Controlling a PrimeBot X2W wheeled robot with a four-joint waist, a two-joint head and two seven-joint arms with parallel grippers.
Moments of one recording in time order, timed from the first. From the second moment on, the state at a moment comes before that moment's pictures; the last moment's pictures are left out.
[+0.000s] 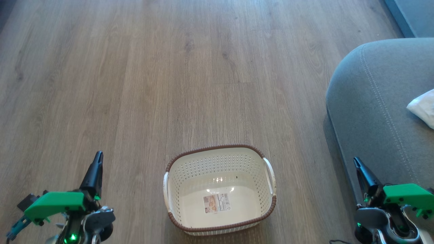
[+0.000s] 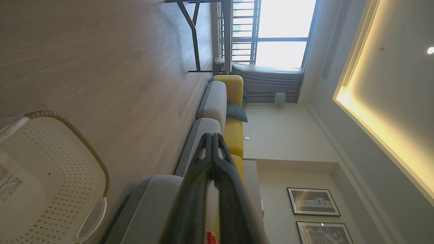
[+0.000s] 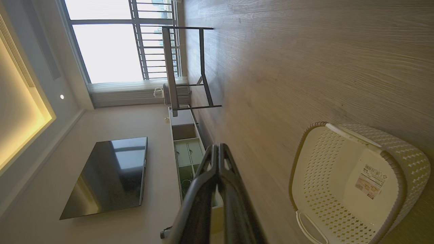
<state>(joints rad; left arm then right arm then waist) -0.05 0.05 0.08 0.28 -1.60 -0.12 0.11 -0.06 -0.05 -0.13 0.28 1.62 0.13 0.10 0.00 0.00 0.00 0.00</state>
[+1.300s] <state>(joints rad) -0.05 0.05 0.08 0.28 -1.60 -0.12 0.11 -0.06 -0.05 -0.13 0.28 1.62 0.13 0.10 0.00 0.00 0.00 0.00</state>
